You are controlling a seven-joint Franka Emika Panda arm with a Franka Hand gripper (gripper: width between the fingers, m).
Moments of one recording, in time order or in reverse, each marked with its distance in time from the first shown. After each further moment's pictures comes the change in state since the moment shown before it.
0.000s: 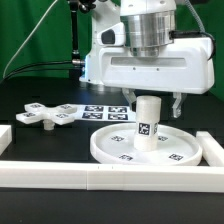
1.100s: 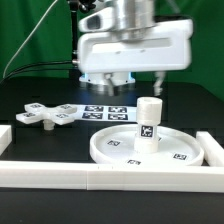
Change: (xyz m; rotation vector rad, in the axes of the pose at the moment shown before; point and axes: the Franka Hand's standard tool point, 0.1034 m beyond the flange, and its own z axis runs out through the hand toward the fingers) arm -0.011 0.096 -0.019 -0.006 0.065 -0.345
